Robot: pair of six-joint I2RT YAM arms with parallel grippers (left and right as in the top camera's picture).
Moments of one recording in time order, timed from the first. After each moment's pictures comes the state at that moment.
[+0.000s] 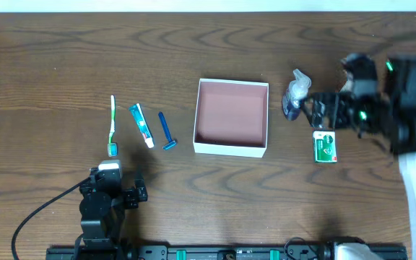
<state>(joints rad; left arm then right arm) -0.01 0.05 0.16 -0.61 -0.06 -0.04 0.04 1.35 1.54 -1.19 -0.38 0.05</state>
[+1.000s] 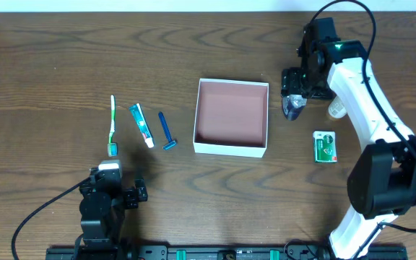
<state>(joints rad) -0.01 0.05 0.16 -0.61 -0.06 -0.04 0.15 1.93 1.63 -1.04 -0.03 0.25</state>
